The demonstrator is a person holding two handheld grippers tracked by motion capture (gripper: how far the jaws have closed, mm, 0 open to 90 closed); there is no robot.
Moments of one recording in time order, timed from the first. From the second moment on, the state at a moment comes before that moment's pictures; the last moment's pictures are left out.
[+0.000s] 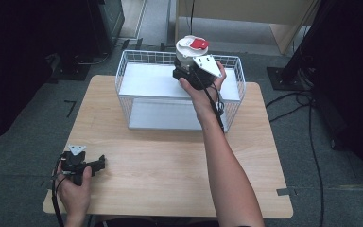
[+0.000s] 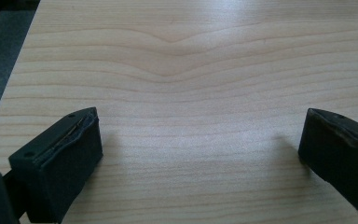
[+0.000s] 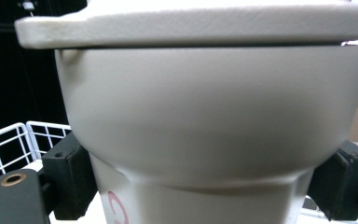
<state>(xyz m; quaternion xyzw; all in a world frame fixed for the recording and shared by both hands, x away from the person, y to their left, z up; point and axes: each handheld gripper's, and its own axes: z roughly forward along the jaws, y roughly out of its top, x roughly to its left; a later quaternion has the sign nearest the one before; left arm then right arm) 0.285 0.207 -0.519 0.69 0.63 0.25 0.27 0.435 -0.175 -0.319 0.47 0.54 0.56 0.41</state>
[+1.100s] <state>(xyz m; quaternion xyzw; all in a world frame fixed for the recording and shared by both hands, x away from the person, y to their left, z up) 0.285 0.207 -0.519 0.69 0.62 0.25 0.27 0.411 -0.188 -0.342 0.46 0.58 0.55 0.37</state>
